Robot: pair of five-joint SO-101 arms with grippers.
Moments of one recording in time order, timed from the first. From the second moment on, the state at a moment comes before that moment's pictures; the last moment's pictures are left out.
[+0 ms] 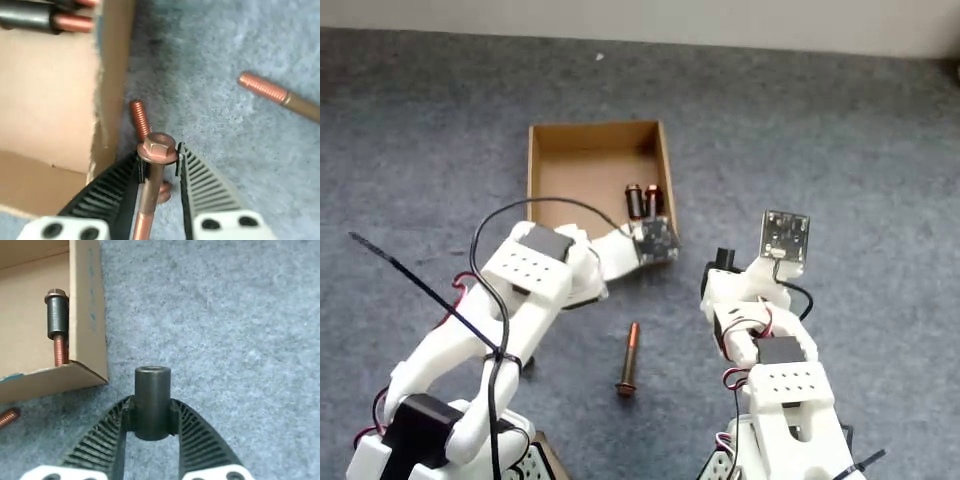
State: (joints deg) left arm 17.0 -16.3 38.6 63.0 -42.9; right arm -11.3 -53.6 80.7 23.0 -10.6
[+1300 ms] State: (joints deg) left arm 21.2 -54.7 42.0 43.6 11.9; right arm -11.3 -89.3 94.9 23.8 -10.6
